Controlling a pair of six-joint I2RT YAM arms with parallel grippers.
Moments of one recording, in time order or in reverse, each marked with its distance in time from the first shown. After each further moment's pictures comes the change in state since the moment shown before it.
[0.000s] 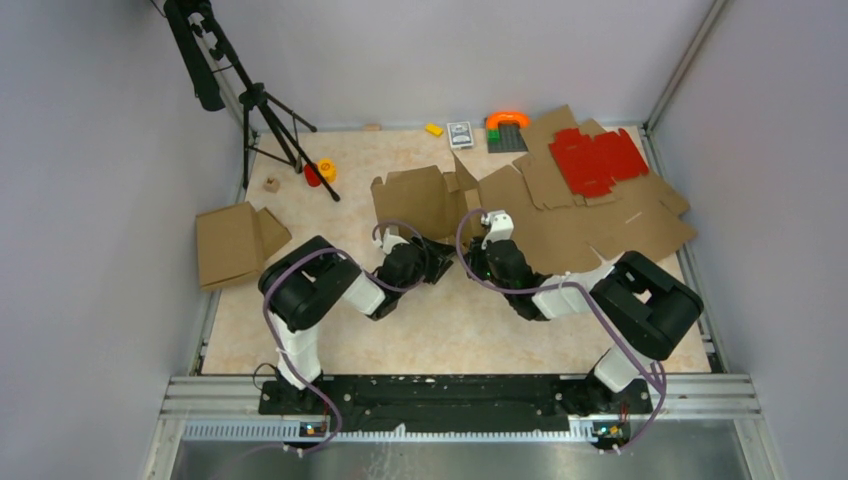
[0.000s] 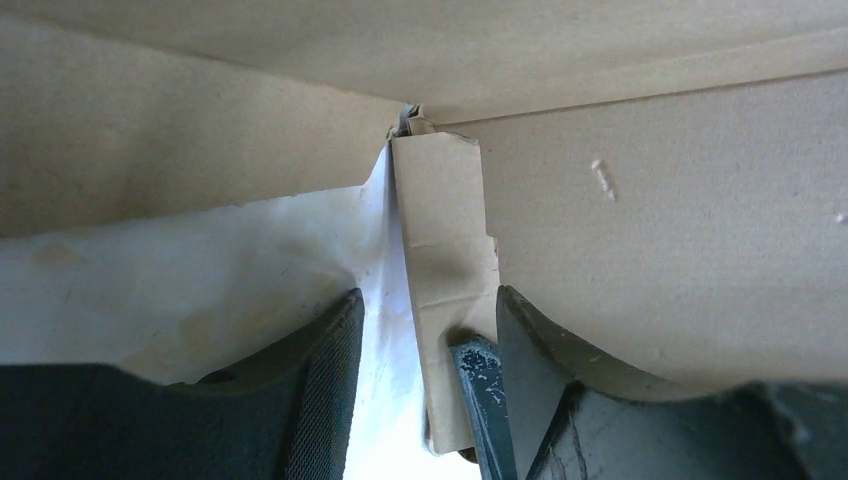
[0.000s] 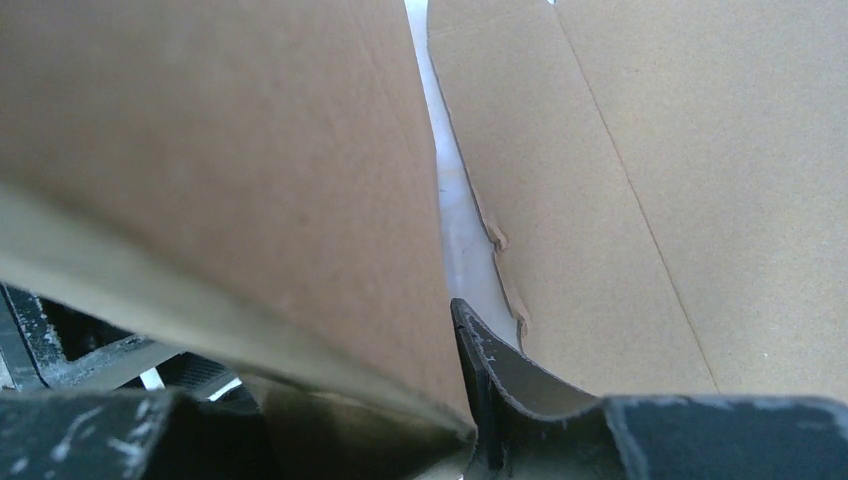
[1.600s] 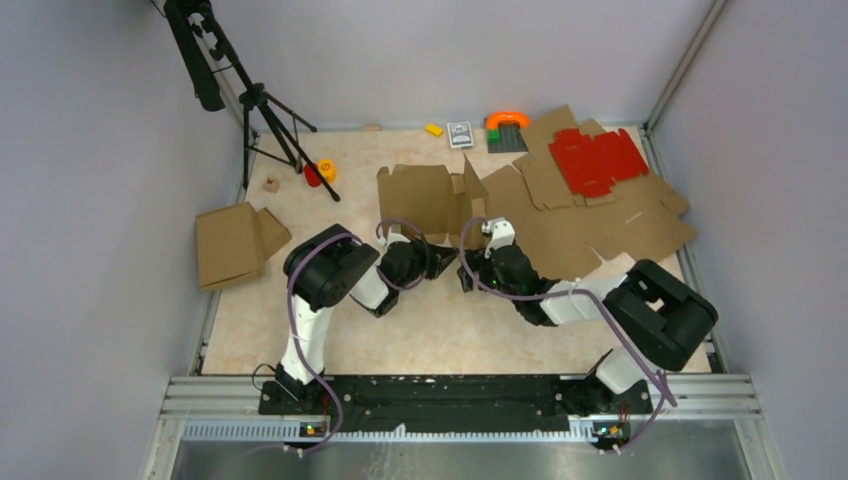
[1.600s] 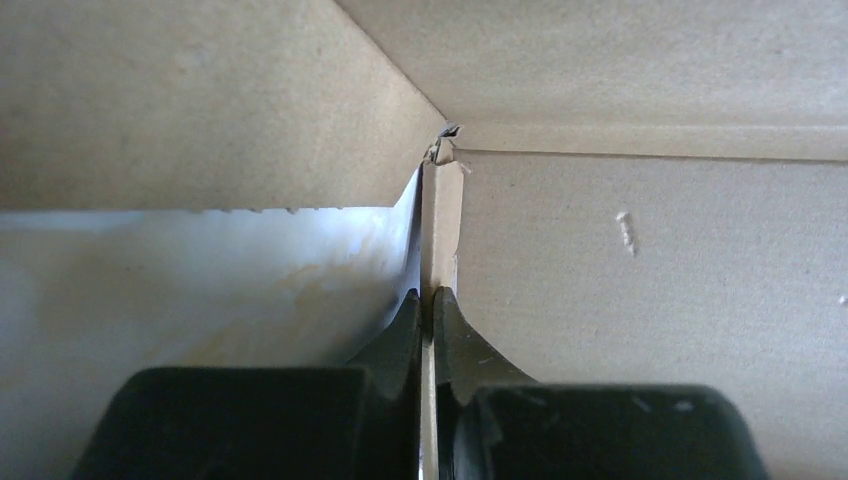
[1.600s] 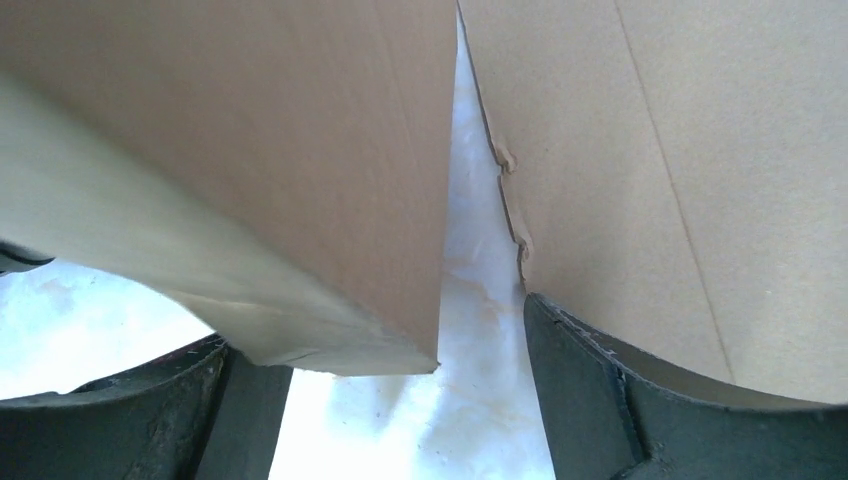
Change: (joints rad) left arm 0.070 0.215 0.049 0.252 0.148 -0.068; right arm 0.000 -0.050 -0.048 -0.060 -0.068 -0.031
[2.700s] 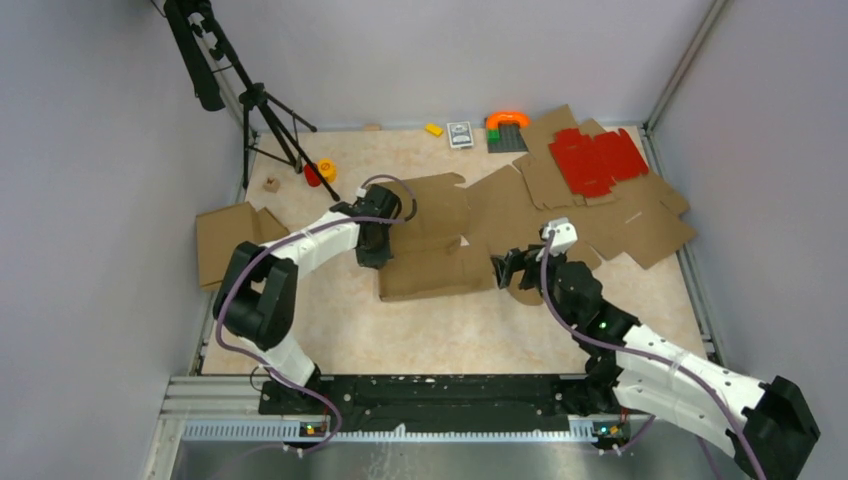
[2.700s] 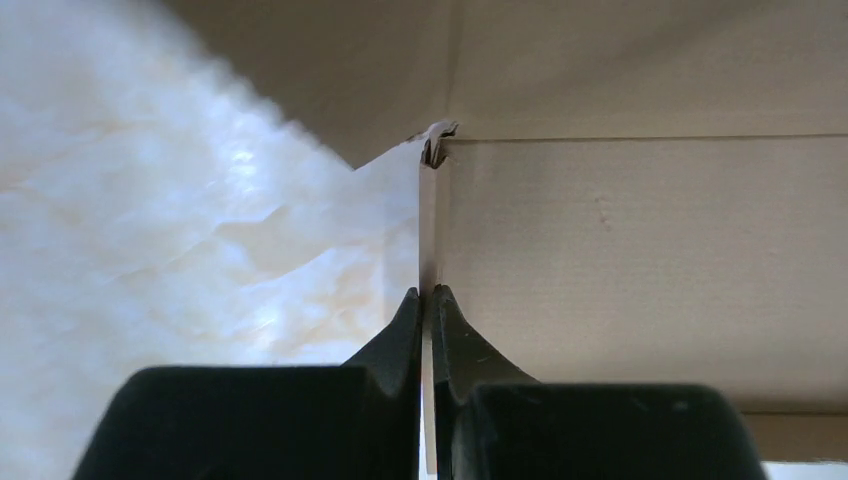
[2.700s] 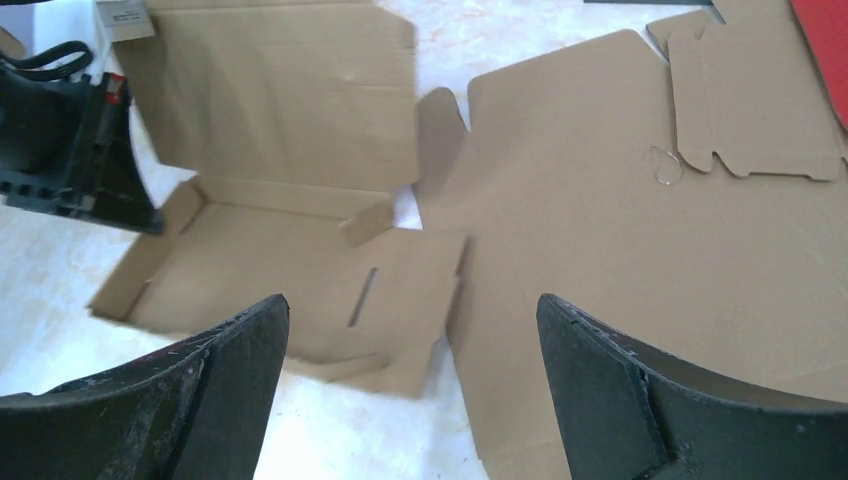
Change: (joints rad) left arm 0.194 -0.440 0.452 -1.765 -0.164 0.977; right arm 0.000 -0.830 -0.131 -0.362 0.121 -0.103
